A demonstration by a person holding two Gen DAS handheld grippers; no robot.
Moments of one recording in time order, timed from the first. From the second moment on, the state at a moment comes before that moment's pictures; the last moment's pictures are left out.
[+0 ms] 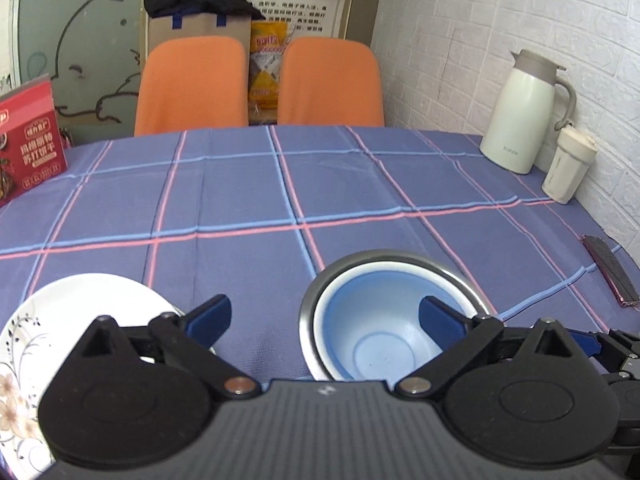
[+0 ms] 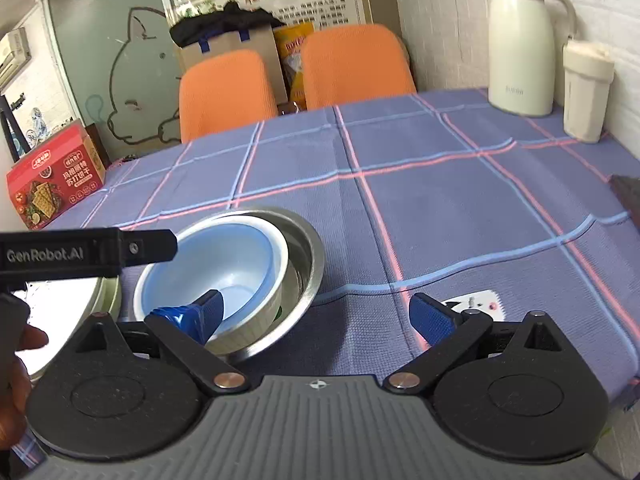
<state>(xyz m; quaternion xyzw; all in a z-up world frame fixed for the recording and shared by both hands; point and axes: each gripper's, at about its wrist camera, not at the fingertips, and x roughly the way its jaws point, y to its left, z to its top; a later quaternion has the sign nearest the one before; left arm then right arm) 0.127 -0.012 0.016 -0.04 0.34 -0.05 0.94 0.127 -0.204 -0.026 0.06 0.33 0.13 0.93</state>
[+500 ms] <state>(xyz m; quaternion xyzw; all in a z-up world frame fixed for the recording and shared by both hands) 0.150 -0.007 0.006 -0.04 0.36 -0.04 0.93 0.146 -0.190 -0.028 0.05 0.34 0.13 0.93</state>
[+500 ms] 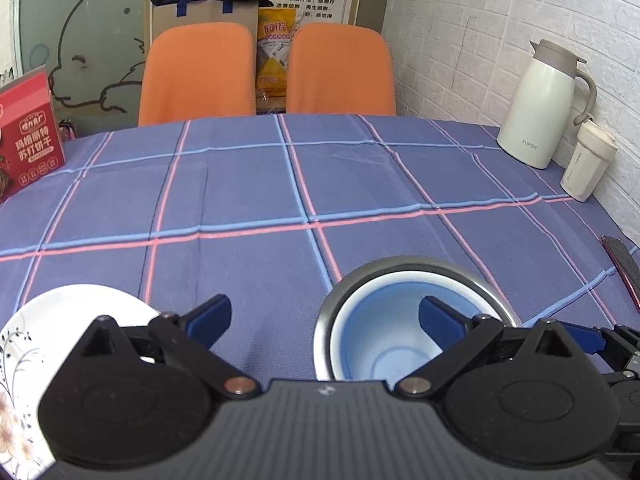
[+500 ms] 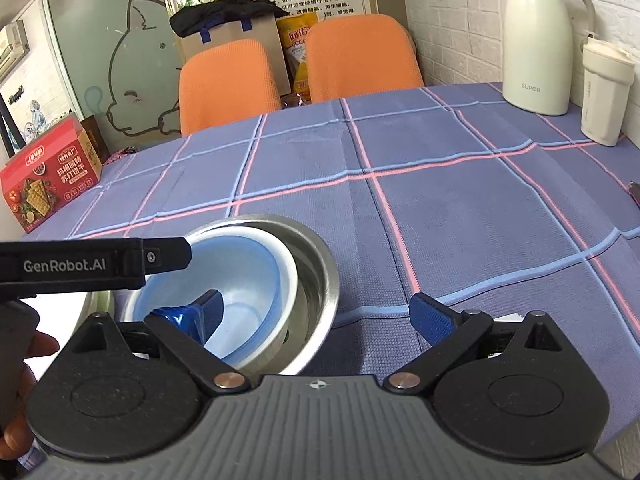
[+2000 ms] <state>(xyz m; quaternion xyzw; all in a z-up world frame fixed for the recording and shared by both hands) 0.173 -0.020 -0.029 -0.01 0.40 -0.08 0.91 0.150 -0.155 -0.045 0.01 0.32 0.12 0.94</state>
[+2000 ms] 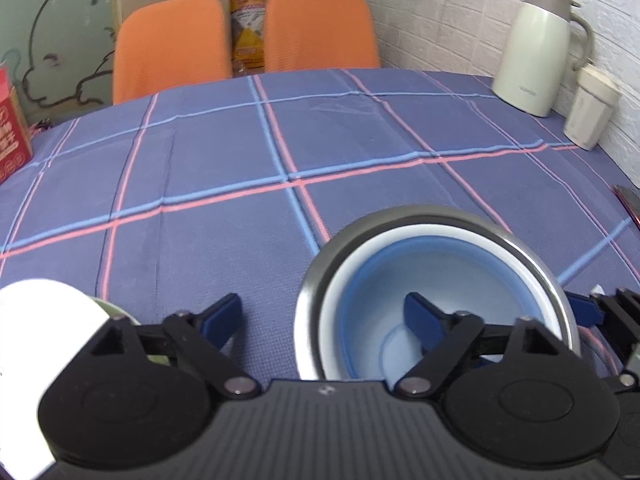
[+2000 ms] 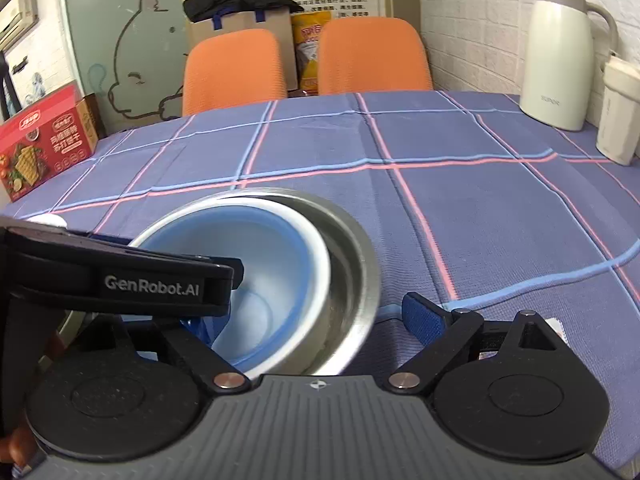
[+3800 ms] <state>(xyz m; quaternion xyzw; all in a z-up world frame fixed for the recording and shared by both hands) 0.090 0.155 0.007 -0.06 0.36 0.04 0.93 0.118 0.009 -0.025 0.00 0.34 0.33 0.88</state>
